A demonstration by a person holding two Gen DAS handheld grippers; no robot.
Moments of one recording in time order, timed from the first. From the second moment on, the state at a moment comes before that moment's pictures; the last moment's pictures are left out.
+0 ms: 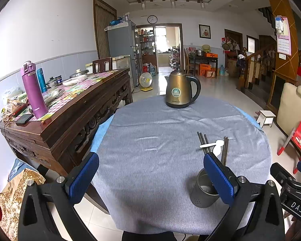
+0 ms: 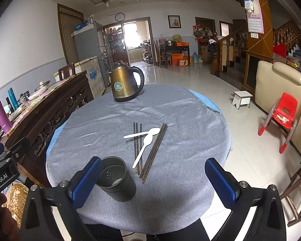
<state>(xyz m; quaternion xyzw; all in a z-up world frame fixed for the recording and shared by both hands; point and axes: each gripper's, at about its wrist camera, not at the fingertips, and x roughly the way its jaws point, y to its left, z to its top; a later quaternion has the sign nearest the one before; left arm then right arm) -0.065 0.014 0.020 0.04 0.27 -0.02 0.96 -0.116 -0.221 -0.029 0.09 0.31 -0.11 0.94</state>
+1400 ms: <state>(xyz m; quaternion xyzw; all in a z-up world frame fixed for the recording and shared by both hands) 0.047 -0.007 -0.018 0.06 0.36 -0.07 0.93 -0.051 -0.286 -0.073 0.15 0.36 -0.11 0.91</state>
